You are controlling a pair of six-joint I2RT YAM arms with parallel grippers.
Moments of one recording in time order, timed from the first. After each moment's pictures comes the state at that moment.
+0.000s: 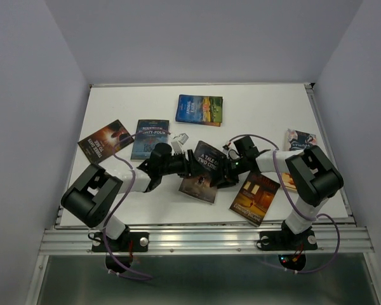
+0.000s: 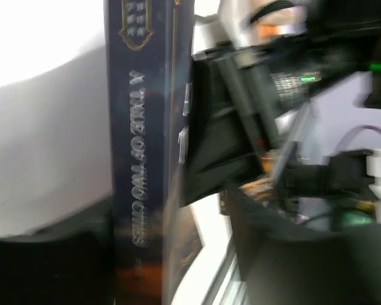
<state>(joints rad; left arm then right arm) -0.62 1.55 0.52 0.64 0.53 -0.77 0.46 1.74 0.77 -0.09 -0.72 0.66</state>
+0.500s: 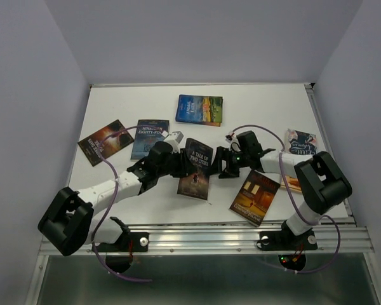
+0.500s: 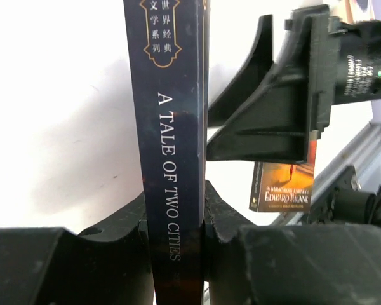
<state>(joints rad) -0.68 1.28 0.61 0.11 0.21 -0.68 0.47 1.66 0.77 -0.01 -0.63 0.61</state>
